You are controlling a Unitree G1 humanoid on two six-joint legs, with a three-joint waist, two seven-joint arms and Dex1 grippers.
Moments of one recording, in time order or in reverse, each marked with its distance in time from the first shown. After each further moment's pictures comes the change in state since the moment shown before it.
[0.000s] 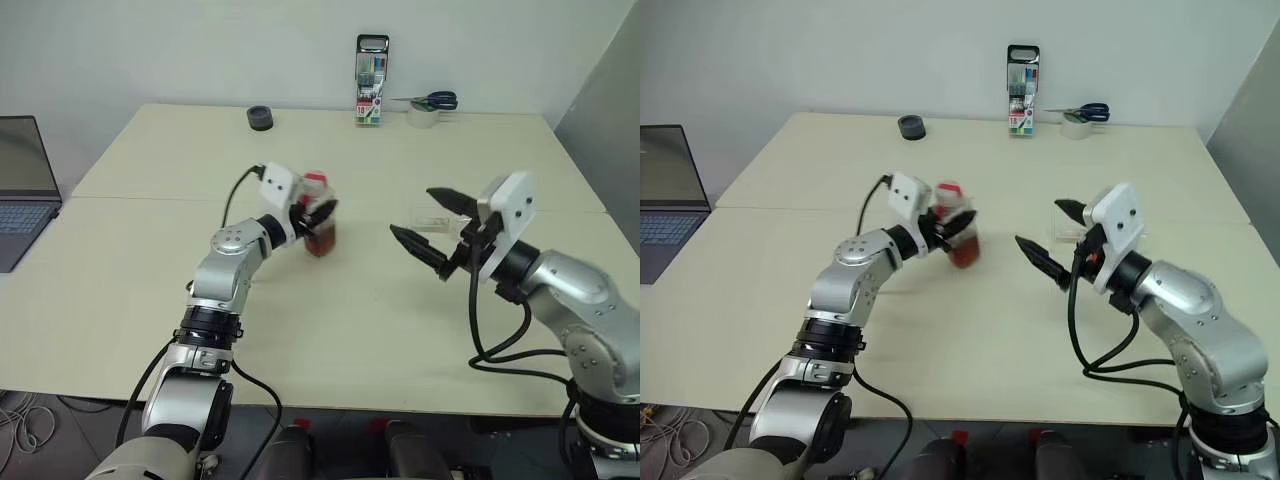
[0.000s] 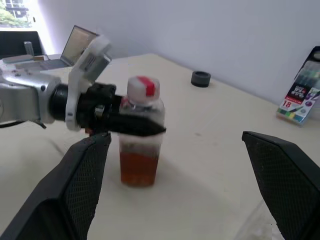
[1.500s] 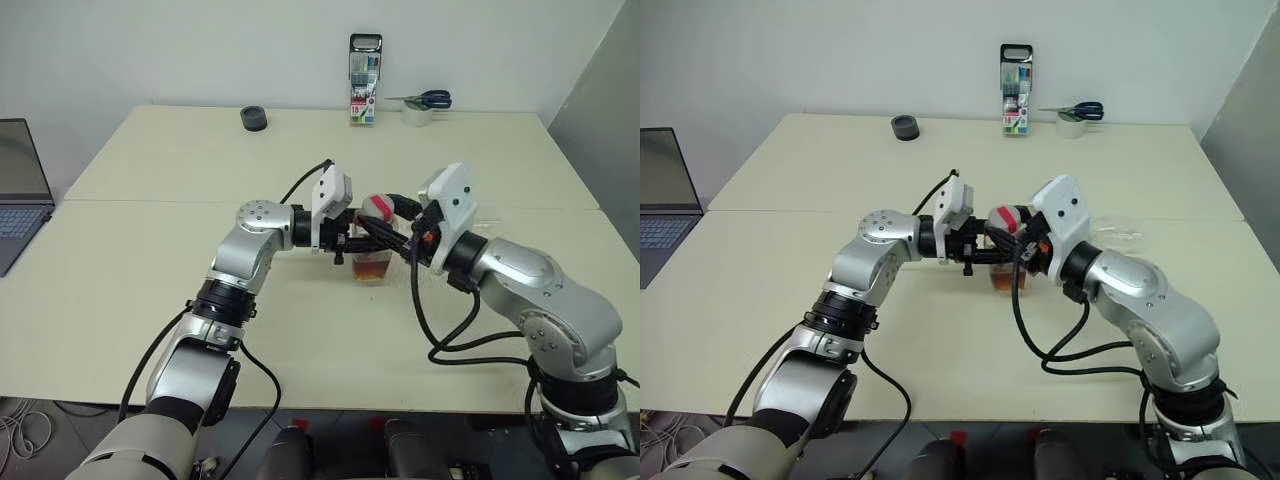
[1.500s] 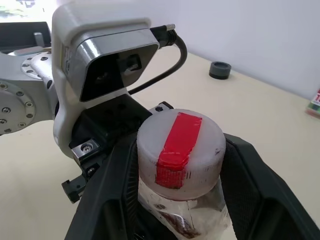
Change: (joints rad) left arm -0.124 0.002 -0.109 0.077 -0.041 -0.100 -0.507; right arm -0.107 0.030 0.199 0.118 -0.086 -0.033 0.057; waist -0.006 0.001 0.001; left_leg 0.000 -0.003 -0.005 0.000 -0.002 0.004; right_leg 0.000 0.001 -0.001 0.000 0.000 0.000
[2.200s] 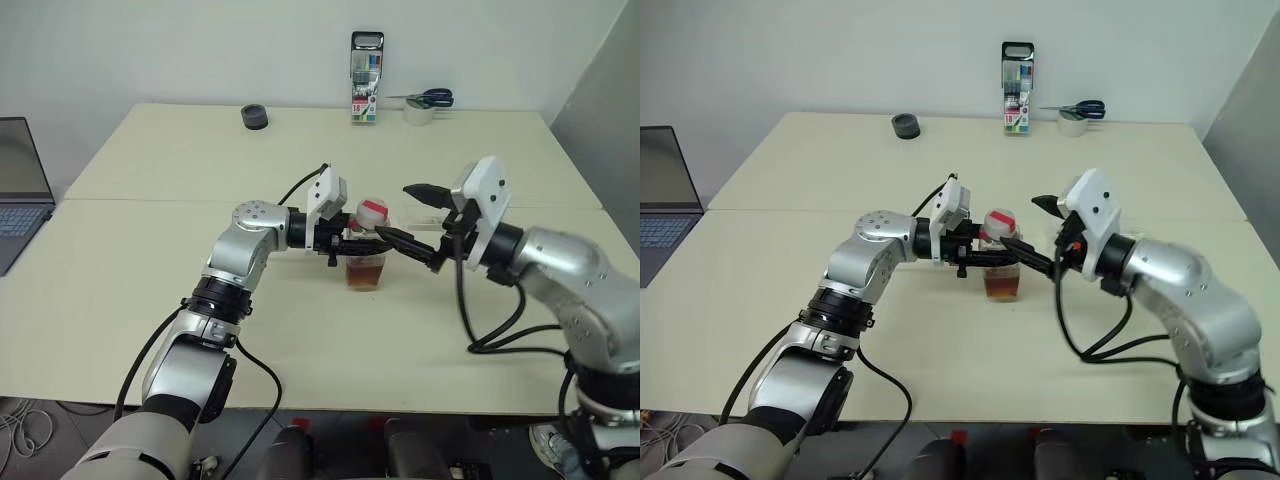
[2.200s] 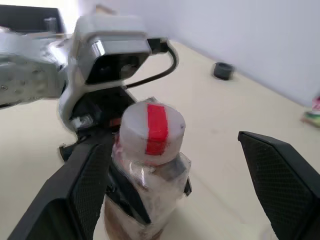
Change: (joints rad) left arm -0.029 0.006 0.001 0.087 0.004 0.028 -0.025; right arm 0.085 0.030 -0.024 -0.130 -0.081 0.068 -0.110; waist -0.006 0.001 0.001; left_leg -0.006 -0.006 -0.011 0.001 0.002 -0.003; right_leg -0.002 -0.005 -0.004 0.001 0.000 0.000
